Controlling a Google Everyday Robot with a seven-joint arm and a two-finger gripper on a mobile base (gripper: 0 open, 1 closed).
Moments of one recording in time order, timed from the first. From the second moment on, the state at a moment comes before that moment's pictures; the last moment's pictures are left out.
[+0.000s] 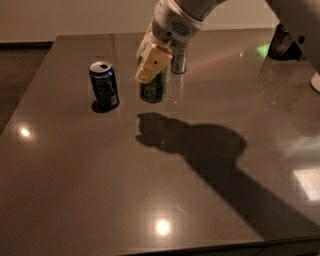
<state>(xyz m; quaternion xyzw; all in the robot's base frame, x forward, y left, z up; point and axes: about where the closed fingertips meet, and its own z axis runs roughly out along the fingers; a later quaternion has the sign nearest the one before) 0.571 0.021 0.984 -0.69 0.66 0.15 0.27</state>
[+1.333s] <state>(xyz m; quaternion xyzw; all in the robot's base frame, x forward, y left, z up) 0.630 0.080 0.926 -0.70 0.65 0.18 0.24</state>
